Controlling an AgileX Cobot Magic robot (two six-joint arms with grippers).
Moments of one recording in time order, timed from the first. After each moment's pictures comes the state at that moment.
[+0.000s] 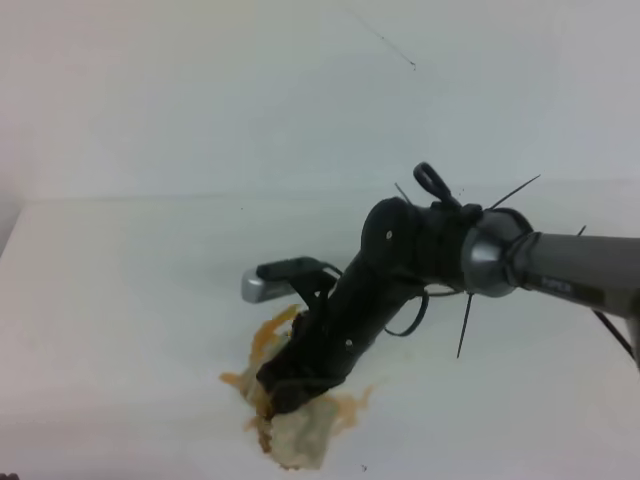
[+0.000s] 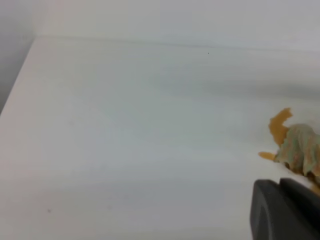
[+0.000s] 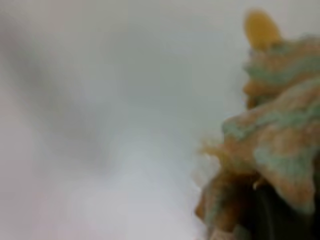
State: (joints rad) left arm -0.12 0.00 0.00 -0.14 0.31 -0.07; right arm 0.68 2.24 -1.64 0.65 0.85 -0.48
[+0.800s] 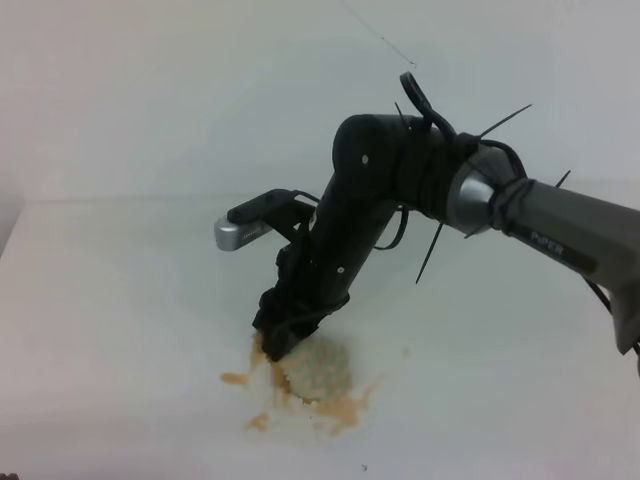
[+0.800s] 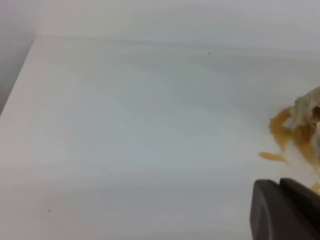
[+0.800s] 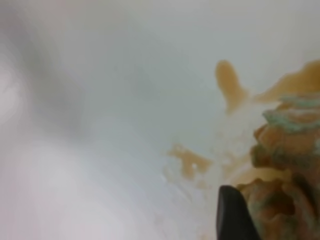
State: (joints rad) left arm -0.12 0.00 0.00 -0.14 0.31 -0.07; right arm 0.69 2.29 -1.98 0.41 1.12 -0.42
